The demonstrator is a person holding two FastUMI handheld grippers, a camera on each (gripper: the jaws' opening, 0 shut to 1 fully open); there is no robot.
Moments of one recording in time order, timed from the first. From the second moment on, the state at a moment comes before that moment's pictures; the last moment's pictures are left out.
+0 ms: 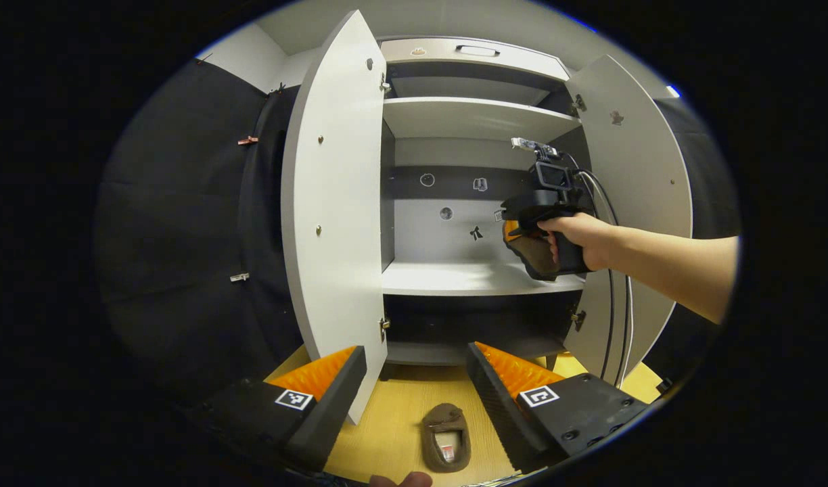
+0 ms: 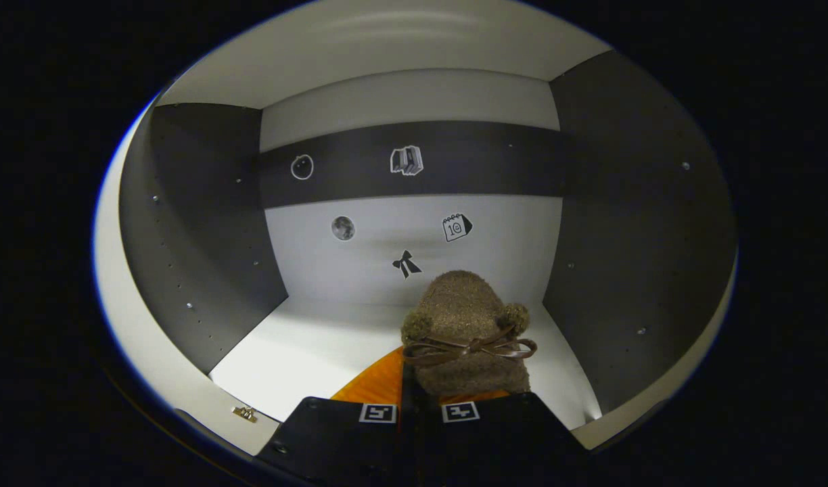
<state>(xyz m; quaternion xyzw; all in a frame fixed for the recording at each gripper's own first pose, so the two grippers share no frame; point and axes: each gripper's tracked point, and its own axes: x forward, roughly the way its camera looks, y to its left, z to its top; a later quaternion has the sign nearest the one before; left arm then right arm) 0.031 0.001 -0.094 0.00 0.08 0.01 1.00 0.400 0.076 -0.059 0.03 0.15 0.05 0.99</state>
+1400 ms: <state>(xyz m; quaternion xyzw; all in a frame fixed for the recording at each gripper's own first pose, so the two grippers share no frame) 0.038 -0.013 -0.131 -0.02 0.13 -0.02 0.99 0.311 0.076 -0.012 0.06 0.10 0.07 0.99</state>
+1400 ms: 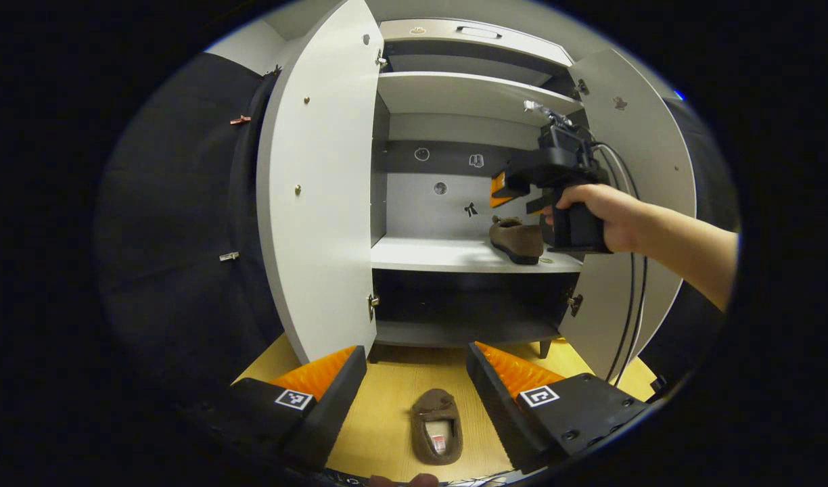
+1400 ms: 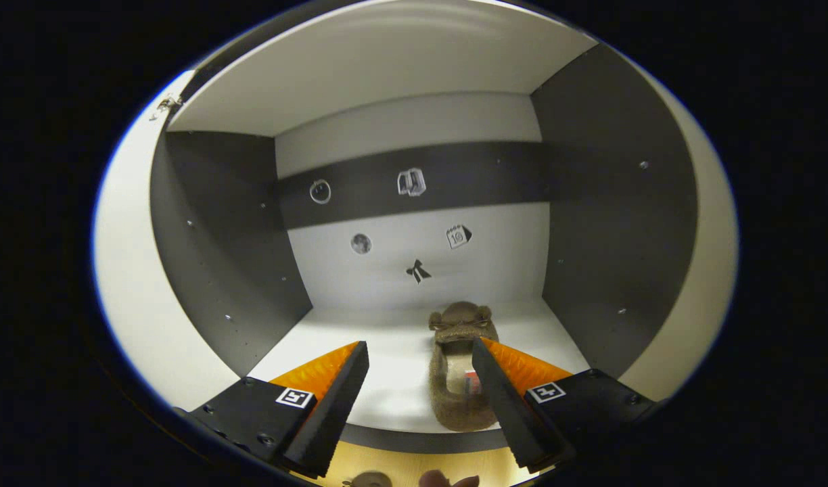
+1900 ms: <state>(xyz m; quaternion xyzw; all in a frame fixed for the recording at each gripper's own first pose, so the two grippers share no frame) 0.029 -0.029 -0.267 0.01 0.25 -0.06 0.97 0.154 0.032 0.004 0.07 0.03 0.08 0.99</state>
